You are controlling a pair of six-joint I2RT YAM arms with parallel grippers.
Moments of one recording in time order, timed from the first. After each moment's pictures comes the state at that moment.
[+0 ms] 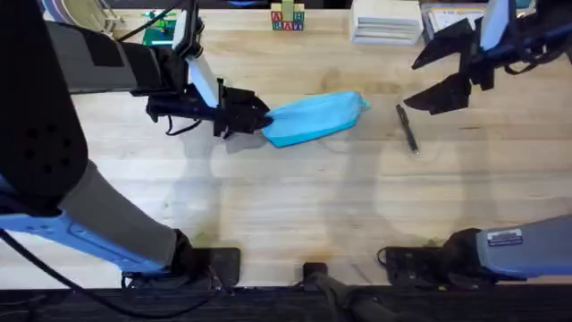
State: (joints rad) left arm 0.08 1.82 0.95 -0.69 1.21 1.36; right arm -0.23 1.66 1.41 -1.23 -0.70 -1.32
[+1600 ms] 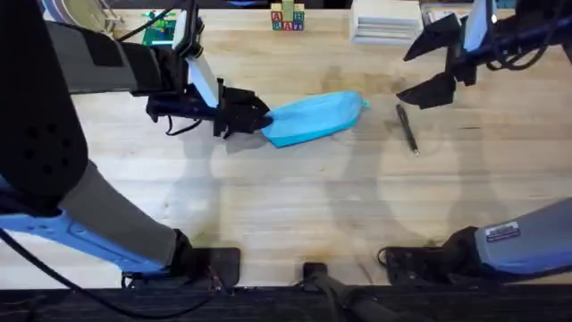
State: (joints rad) left arm 0.08 1.82 0.95 -0.69 1.21 1.36; right arm -0.22 1.76 1.41 -1.07 -0.73 -1.41
